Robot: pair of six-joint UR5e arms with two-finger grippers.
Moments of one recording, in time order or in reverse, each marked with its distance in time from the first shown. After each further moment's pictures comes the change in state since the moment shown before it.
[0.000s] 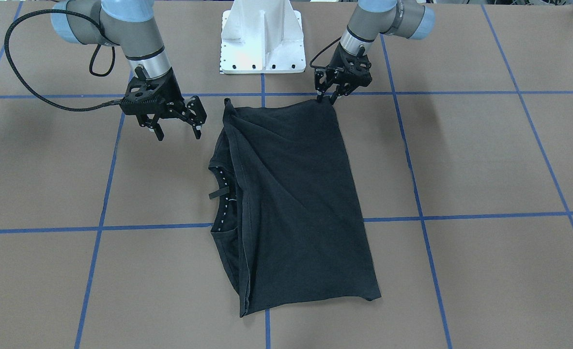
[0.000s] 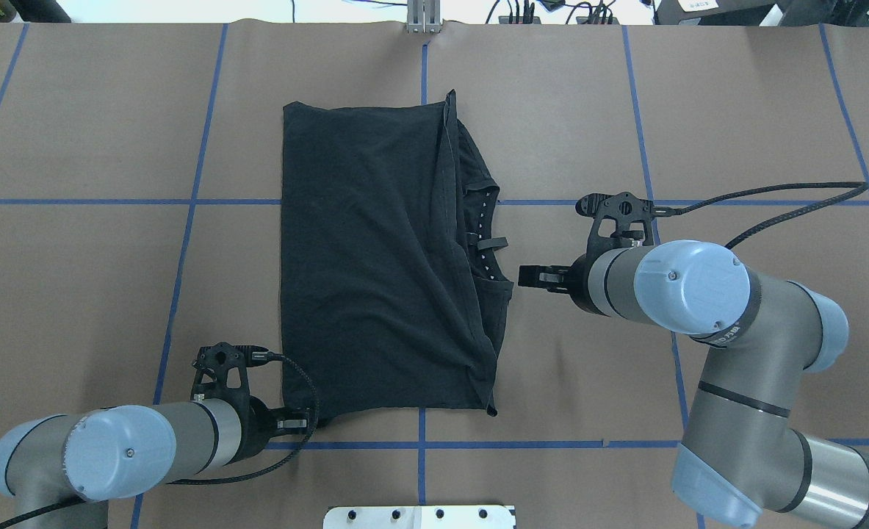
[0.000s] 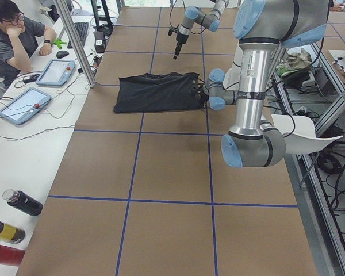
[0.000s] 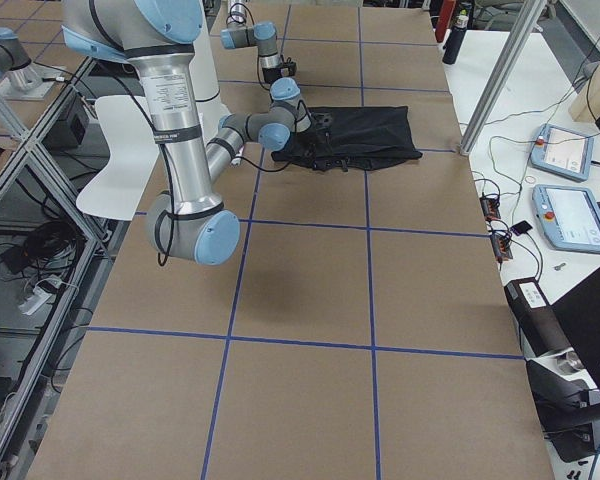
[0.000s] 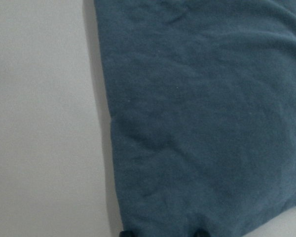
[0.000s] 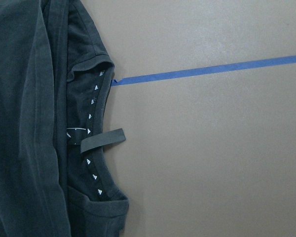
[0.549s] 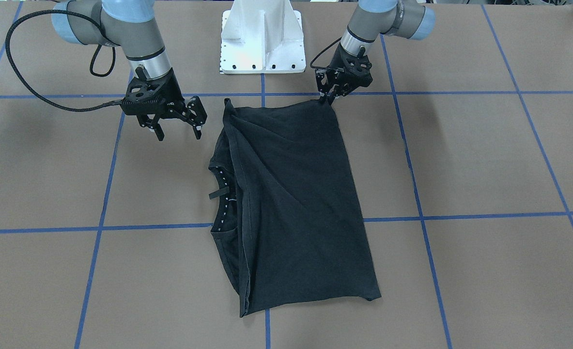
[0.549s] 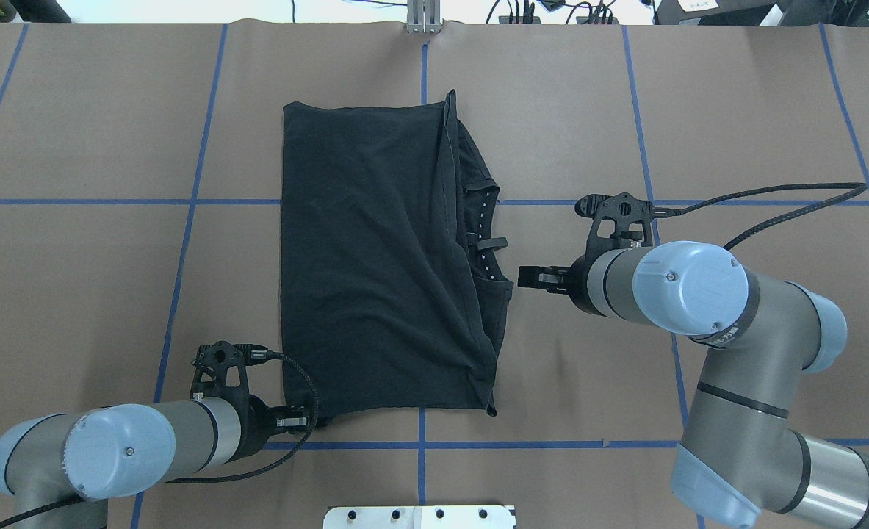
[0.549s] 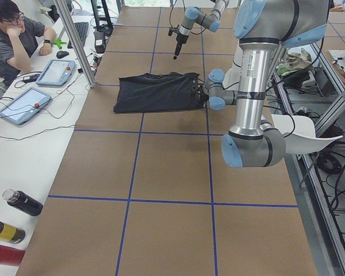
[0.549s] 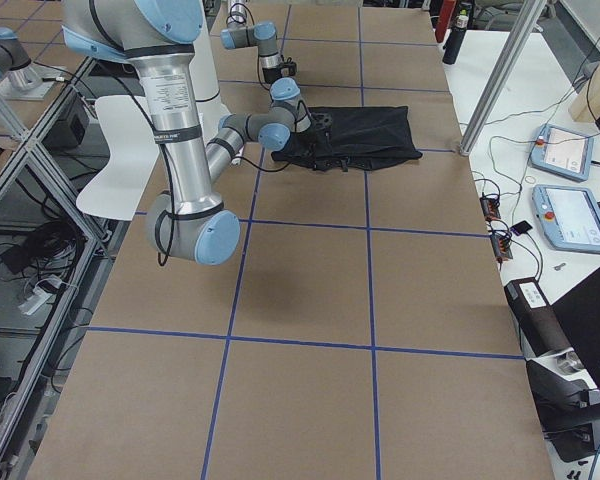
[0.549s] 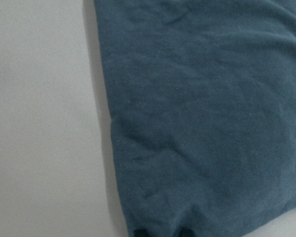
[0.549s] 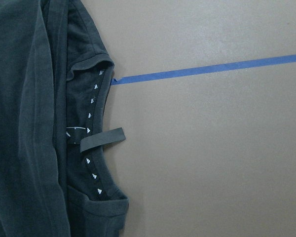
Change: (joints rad) left arm -0.004 0.001 0.001 0.000 0.001 0.000; right arm -0.004 0.001 -0.003 0.000 -0.002 0.002
